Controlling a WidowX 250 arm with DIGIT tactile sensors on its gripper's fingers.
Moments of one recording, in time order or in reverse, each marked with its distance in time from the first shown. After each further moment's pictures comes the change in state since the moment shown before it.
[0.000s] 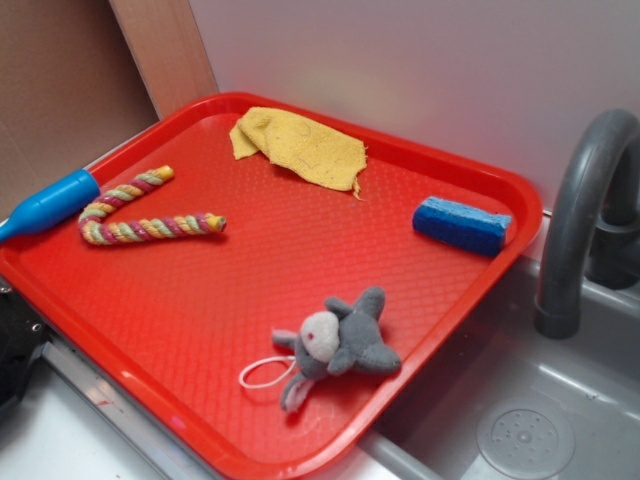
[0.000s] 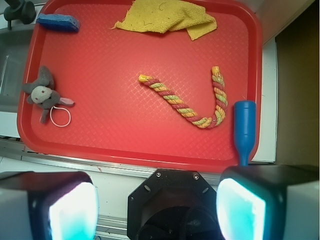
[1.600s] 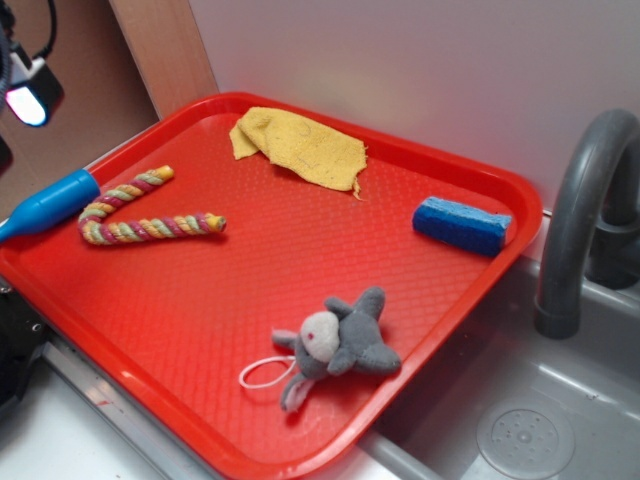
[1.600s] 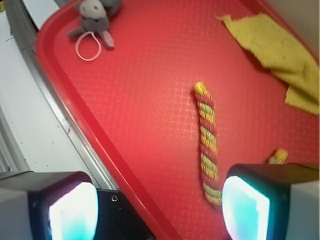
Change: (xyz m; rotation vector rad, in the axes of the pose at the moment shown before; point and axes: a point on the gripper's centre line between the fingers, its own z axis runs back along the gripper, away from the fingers) arm 0.015 0.010 -0.091 -0.071 -0.050 -0.793
